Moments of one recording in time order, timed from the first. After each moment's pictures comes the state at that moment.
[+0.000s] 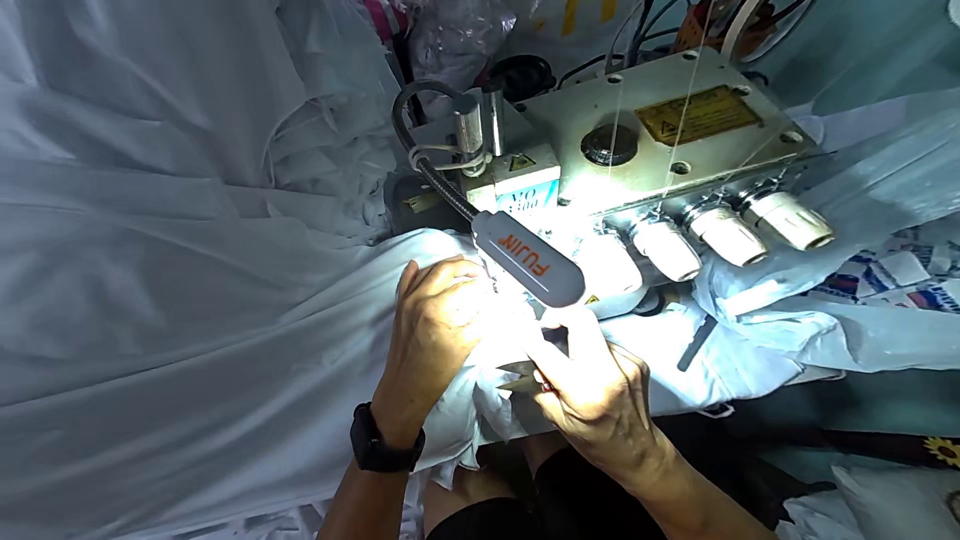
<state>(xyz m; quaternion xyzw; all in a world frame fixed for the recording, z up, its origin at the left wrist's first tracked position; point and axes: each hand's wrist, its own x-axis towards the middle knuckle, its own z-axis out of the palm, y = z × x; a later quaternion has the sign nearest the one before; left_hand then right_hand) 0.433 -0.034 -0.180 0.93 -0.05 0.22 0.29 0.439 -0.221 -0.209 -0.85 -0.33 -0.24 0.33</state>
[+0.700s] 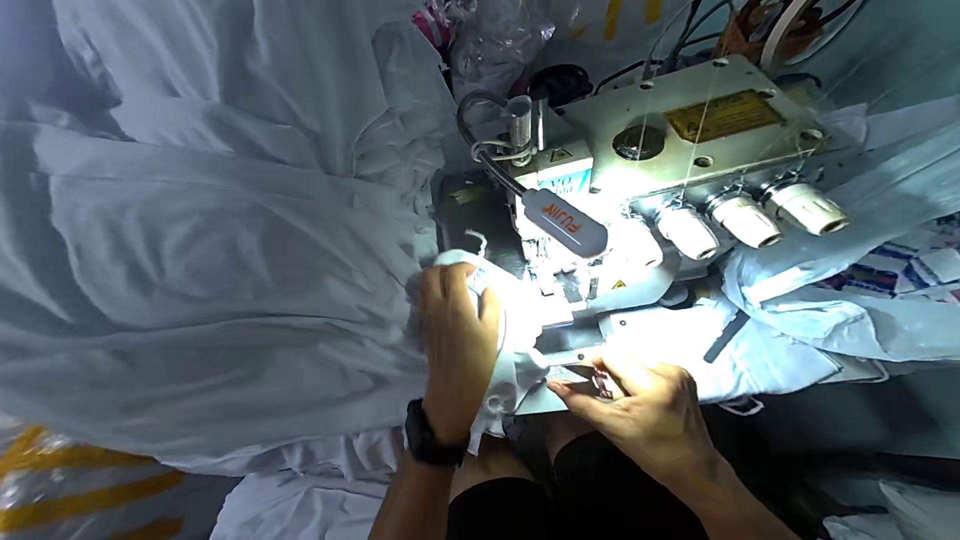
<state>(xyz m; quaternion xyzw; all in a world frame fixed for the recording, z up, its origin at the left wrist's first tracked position) 0.404 -0.054 -0.170 0.93 0.18 0.23 0.24 0.410 -0.246 -0.207 -0.86 -0.26 -0.14 0.41</state>
